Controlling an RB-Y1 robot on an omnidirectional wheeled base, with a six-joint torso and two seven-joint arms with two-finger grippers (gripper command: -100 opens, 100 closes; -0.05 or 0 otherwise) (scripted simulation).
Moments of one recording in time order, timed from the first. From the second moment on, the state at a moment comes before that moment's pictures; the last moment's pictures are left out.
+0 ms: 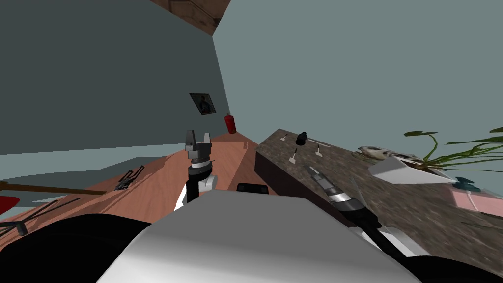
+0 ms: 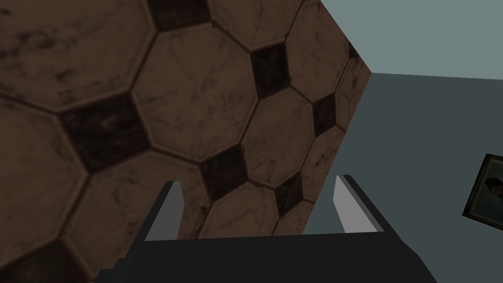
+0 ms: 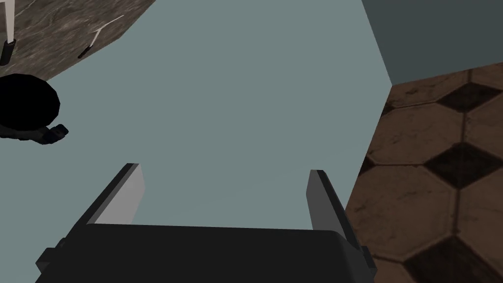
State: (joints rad) left arm 0.53 0.03 0.06 -2.34 -0.04 -0.64 0.02; right arm 0.90 -0.68 -0.29 -1.99 0.25 -0.59 -0.01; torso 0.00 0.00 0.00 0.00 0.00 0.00
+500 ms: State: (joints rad) left arm 0.53 0.03 0.06 -2.34 -0.04 -0.64 0.02; right arm 0.96 -0.82 -0.31 -1.91 0.33 -0.56 0.03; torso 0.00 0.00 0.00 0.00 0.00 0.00
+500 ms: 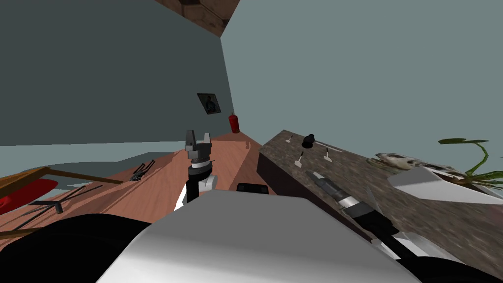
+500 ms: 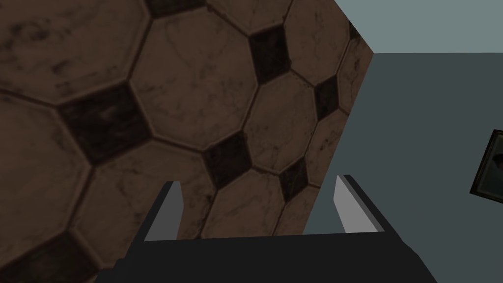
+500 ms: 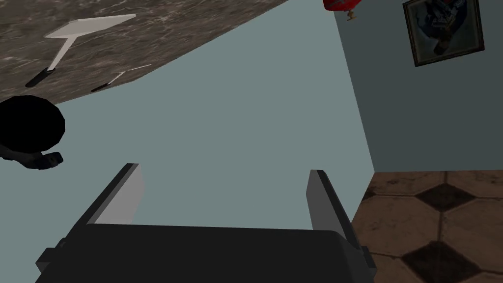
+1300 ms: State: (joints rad) left arm 0.53 0.03 0.06 -2.34 -0.04 -0.64 0.02; right arm 1.11 -1.07 -0.33 -1.80 0.51 -0.47 0.13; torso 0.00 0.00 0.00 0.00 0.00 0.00
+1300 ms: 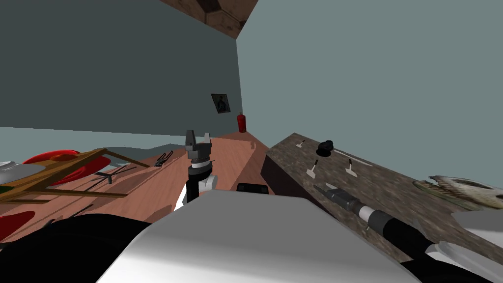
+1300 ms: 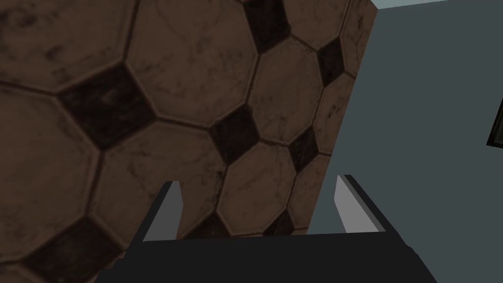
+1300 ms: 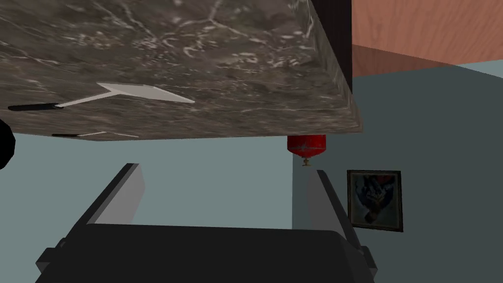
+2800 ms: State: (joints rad) left arm 0.53 0.03 0.06 -2.35 -0.04 -0.64 0.02; right arm 1.35 -1.48 -0.32 -1.67 0.78 -0.31 0.29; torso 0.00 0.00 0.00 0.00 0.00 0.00
